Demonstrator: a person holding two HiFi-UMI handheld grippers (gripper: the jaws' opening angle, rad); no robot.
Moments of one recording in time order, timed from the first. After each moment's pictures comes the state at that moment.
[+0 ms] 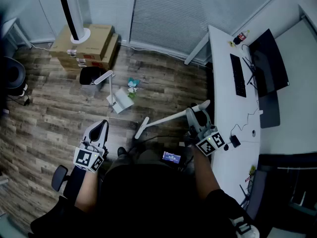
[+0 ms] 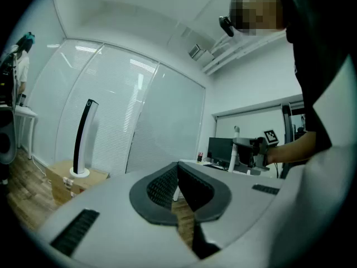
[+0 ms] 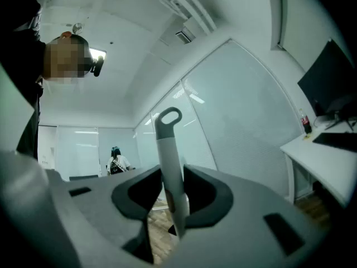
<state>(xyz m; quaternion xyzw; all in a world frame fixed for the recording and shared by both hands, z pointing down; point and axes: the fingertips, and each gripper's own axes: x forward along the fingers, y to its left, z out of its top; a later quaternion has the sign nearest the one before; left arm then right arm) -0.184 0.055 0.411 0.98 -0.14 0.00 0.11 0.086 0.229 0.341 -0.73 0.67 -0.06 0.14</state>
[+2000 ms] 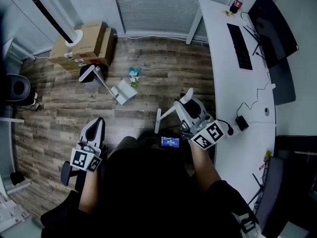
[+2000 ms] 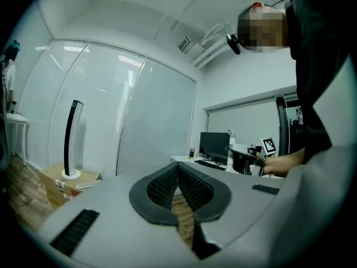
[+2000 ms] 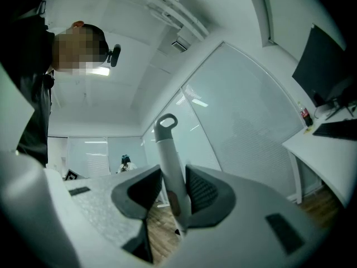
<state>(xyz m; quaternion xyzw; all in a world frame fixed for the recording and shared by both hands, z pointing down) -0.107 0.158 0.384 0.99 -0.12 0.02 0.10 0.123 0.315 0.364 -0.69 0.70 -0.05 0.17</state>
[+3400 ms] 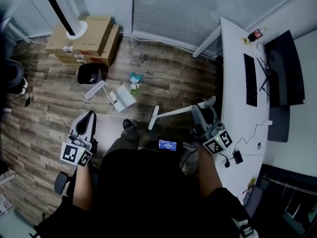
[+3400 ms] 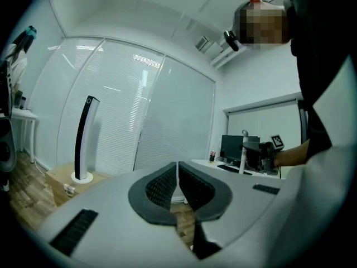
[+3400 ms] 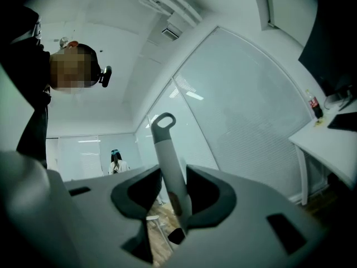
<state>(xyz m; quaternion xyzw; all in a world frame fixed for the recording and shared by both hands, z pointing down) -0.079 -0.051 0.411 0.98 -0.17 0.02 0.11 0.217 0.156 0.360 -0.70 0.69 -0.09 0.16</state>
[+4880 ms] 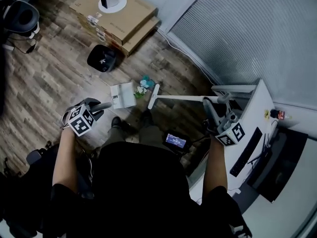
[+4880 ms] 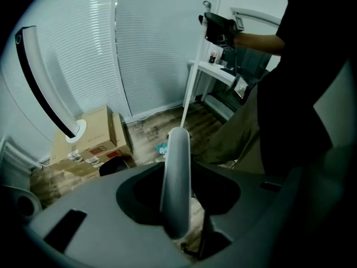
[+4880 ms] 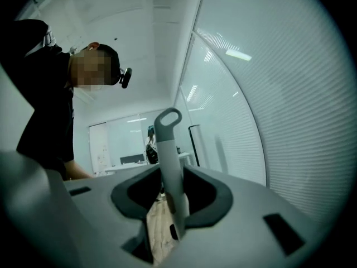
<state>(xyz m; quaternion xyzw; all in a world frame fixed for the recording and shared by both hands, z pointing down) -0.020 -0.187 0.650 0.85 -0.02 0.52 0.09 0.341 -0.174 0.386 -0.47 0.88 -0.10 0.04</state>
